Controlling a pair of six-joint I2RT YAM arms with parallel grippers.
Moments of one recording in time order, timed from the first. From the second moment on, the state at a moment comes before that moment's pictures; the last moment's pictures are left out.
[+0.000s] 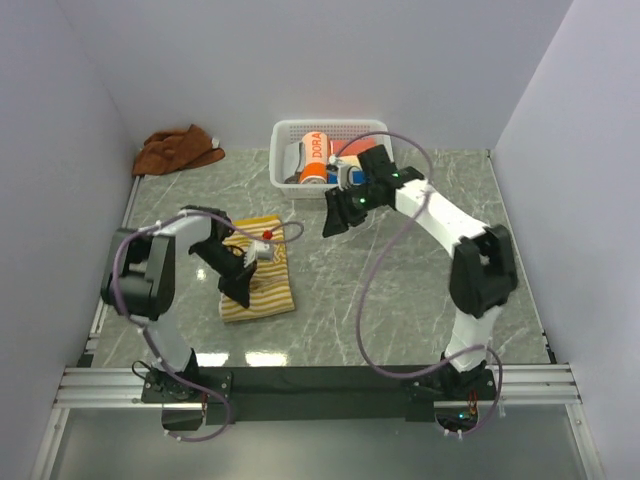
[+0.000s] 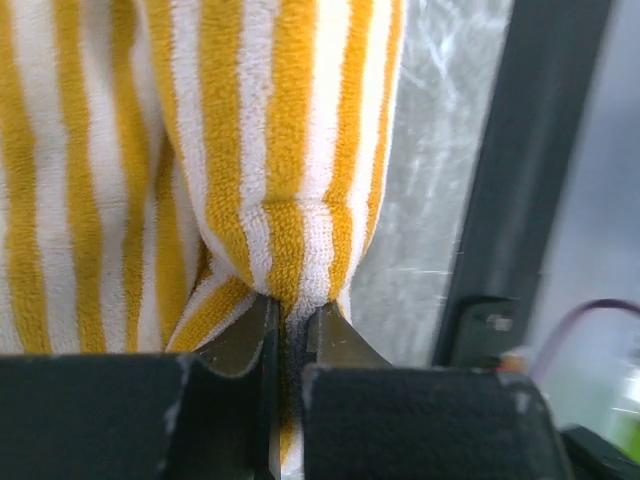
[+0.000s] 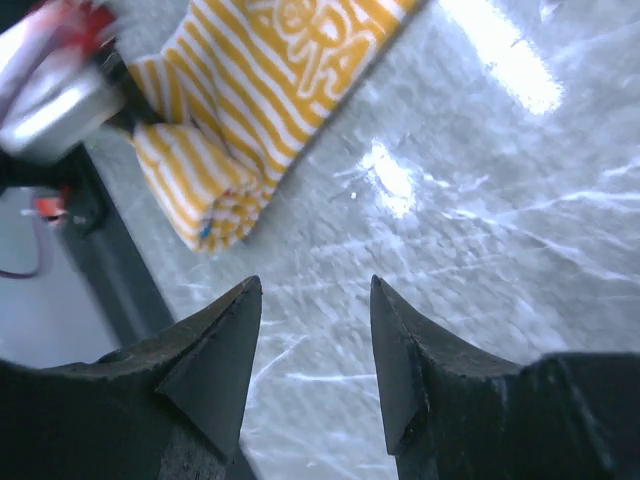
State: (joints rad) left arm -0.18 1.74 1.04 -1.13 0.73 1.15; right arm 0.45 1.89 1.59 -0.71 -0.70 -0.04
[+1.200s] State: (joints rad) left arm -0.11 2.22 1.41 -1.51 0.81 1.08; right arm 1.08 1.98 1.30 -0.21 -0.24 -0.79
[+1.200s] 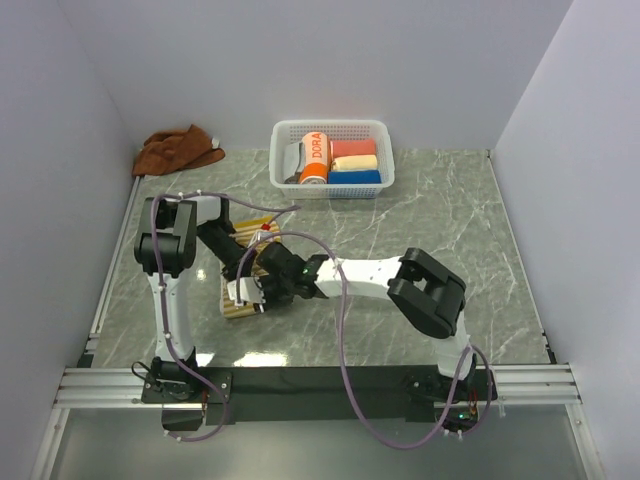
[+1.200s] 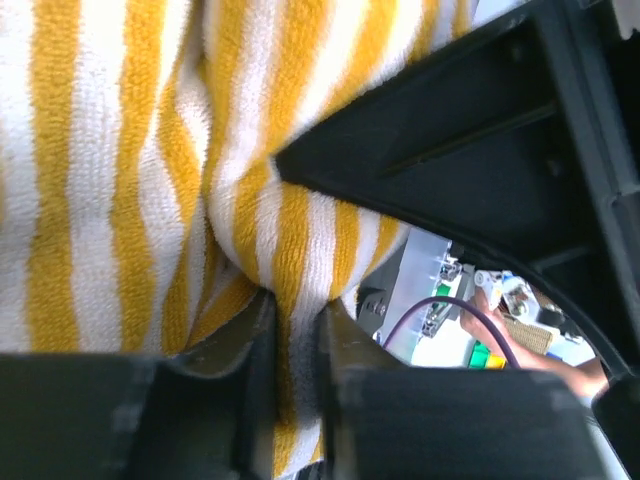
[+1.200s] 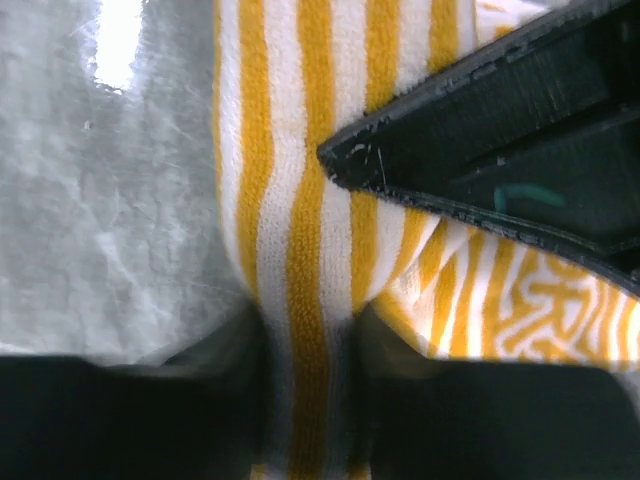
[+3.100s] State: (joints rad) left arm -0.51 1.03 0.59 -0.68 0.43 1.09; right arm 0.82 2.68 2.21 -1.33 -1.19 -0.28
